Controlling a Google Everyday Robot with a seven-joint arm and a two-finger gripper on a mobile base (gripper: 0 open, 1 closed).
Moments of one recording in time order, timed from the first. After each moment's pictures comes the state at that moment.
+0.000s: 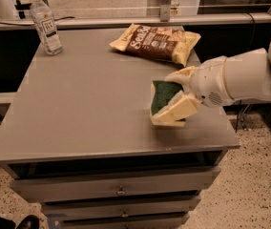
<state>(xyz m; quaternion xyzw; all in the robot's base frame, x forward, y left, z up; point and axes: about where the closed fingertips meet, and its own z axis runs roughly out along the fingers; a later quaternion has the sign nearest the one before) 0.500 -0.080 0.893 -0.53 0.72 0.17 0.42</state>
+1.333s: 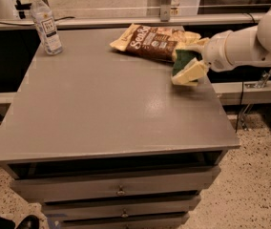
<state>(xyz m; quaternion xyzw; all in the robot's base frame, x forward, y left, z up) 0.661 -0.161 0.881 -0.51 0.73 0.06 0.46</state>
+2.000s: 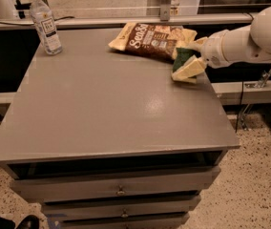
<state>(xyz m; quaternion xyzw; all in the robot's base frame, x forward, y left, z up) 0.700 -0.170 0.865 -0.50 0.73 0.07 0.46</state>
